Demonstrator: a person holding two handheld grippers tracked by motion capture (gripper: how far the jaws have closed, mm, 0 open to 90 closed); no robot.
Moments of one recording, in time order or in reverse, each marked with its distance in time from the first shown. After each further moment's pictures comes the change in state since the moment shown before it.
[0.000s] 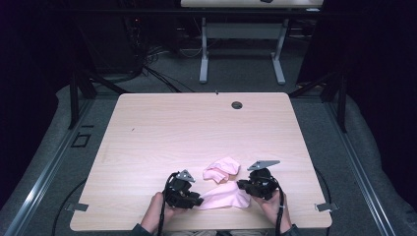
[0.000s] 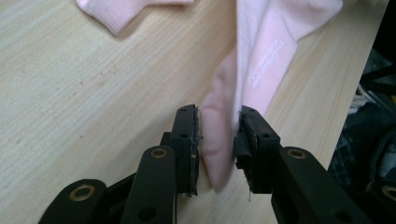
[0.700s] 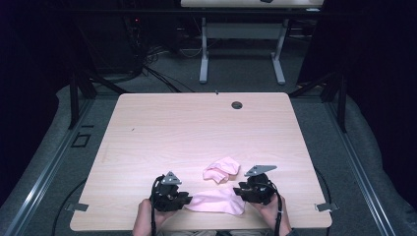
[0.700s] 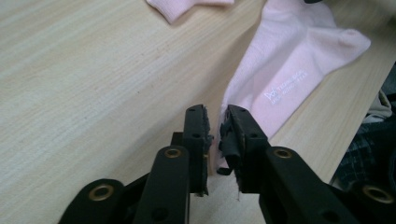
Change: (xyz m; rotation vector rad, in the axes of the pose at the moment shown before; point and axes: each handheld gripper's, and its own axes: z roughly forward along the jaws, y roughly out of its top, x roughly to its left) left arm 0.002 -0.021 -0.028 -0.089 0.103 -0.068; right arm 0.011 -0.008 -0.002 0.003 -0.004 -0.055
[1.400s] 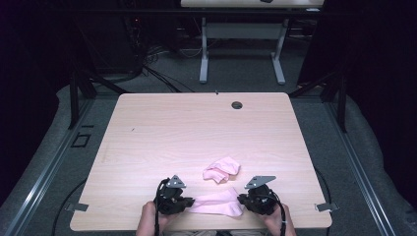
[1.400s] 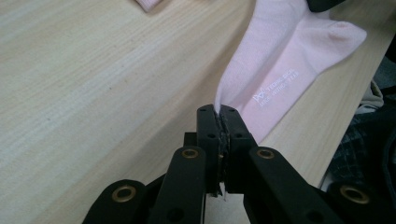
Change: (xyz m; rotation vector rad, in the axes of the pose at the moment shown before) left arm -0.009 -0.006 0.013 0.030 -0.039 0.018; right arm 0.012 -0.023 -0.001 0.065 0.007 -0.095
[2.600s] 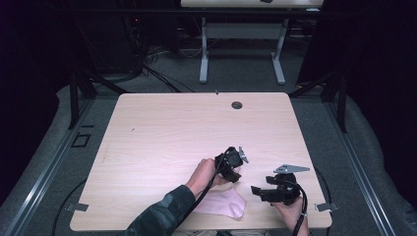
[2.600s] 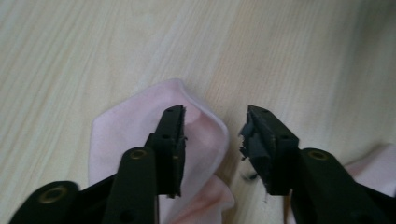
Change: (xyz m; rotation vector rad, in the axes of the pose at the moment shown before) left arm -0.035 0.163 0.114 0.218 0.083 0.476; right arm -0.055 -0.014 -0.036 -0.188 -0.023 0.270
